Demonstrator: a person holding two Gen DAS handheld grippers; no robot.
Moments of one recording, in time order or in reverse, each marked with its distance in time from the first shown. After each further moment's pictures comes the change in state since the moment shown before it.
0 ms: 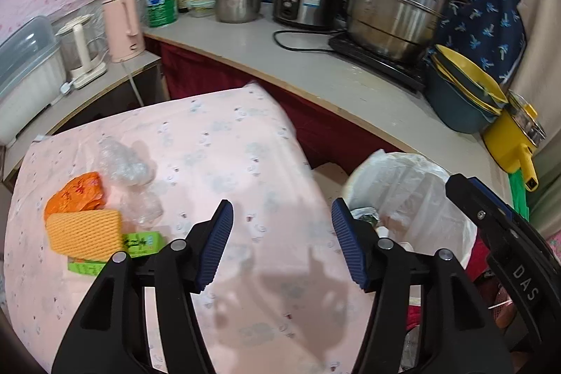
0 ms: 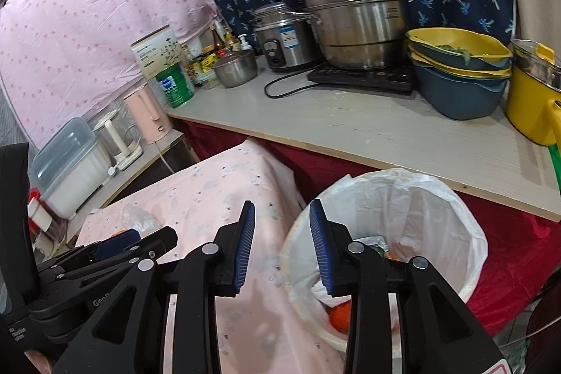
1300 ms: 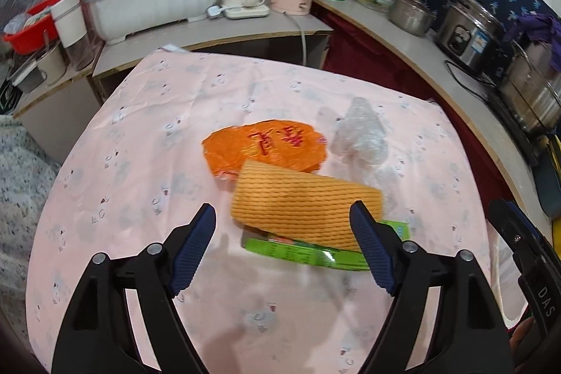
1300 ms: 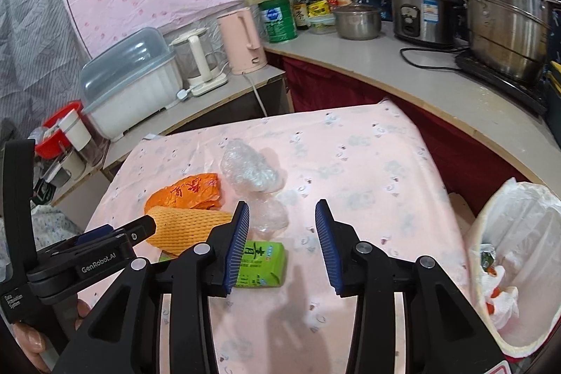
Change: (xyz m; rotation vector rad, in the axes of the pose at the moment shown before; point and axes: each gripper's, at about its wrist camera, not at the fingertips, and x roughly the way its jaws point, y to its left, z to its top) left arm -0.020 0.240 -0.055 -0.397 0.044 0.278; right arm 0.082 0.197 -0.051 -0.276 0.174 0.196
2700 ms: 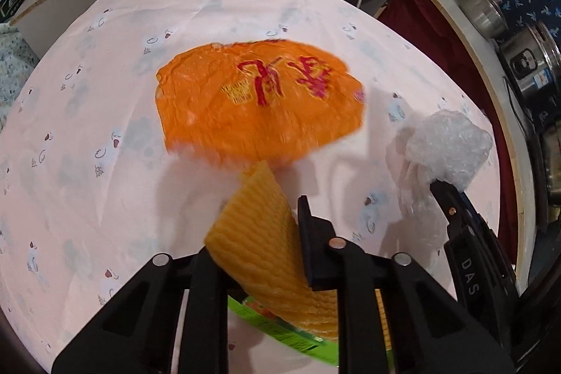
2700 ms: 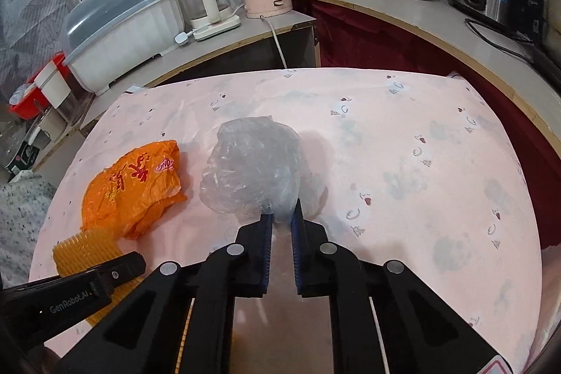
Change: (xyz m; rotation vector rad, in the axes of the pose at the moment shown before) left arm 0.091 0.003 0.012 -0.264 0.257 0.017; right arm 0.144 0.018 0.016 -0.094 0.170 0.036
